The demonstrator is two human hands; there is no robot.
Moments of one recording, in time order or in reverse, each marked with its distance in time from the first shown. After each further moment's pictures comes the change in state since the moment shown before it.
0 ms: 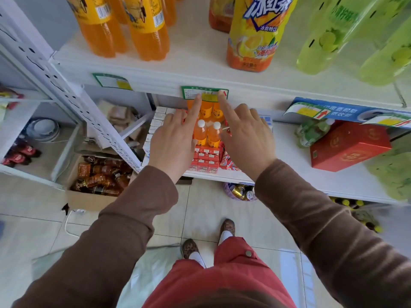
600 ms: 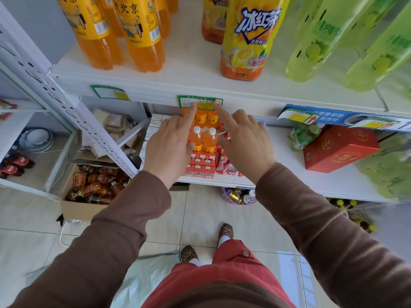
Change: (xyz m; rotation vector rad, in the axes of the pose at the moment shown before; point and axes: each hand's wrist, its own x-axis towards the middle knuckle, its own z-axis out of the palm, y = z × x) left_hand 0.004 -0.005 -0.010 -0.102 0.009 0.022; right_hand -0.001 0.004 -0.012 0.006 -0.003 -0.014
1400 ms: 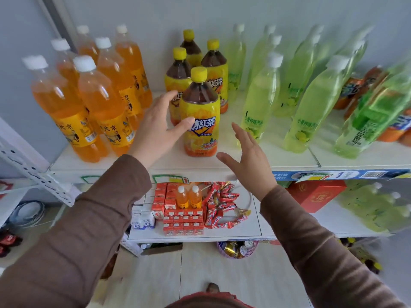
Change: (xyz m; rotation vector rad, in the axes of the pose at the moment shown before) left_hand 0.144 0.058 -0.128 -0.462 0.210 0.125; right_hand 0.047 0.073 -0.095 0.475 0.217 0.122
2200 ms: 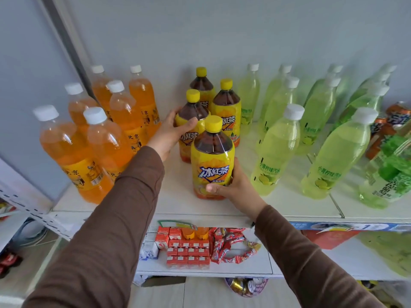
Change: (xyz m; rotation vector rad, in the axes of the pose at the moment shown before) left_hand 0.134 -0.060 0.018 -0.740 -0.124 -0.356; right_hand 0.079 0.011 0.047 0.681 -0.240 0.126
